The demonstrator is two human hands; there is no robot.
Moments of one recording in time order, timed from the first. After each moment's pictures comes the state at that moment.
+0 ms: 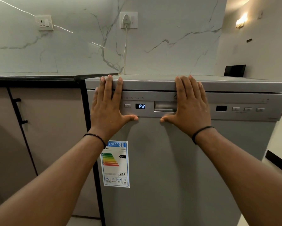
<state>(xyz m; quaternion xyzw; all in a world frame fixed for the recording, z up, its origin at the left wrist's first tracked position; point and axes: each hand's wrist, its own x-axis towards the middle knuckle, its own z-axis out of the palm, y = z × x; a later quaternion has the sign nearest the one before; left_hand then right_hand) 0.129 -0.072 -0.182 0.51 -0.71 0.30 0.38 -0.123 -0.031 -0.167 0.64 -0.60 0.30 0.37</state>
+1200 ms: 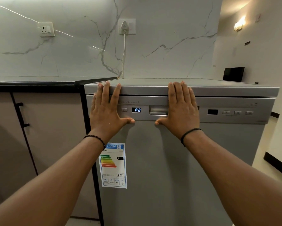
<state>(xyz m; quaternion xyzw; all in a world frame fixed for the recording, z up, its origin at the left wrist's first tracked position) 0.123 -0.065 -0.179 0.53 -0.71 0.27 0.38 -0.113 -0.026 -0.164 0.64 -0.64 0.26 0.34</state>
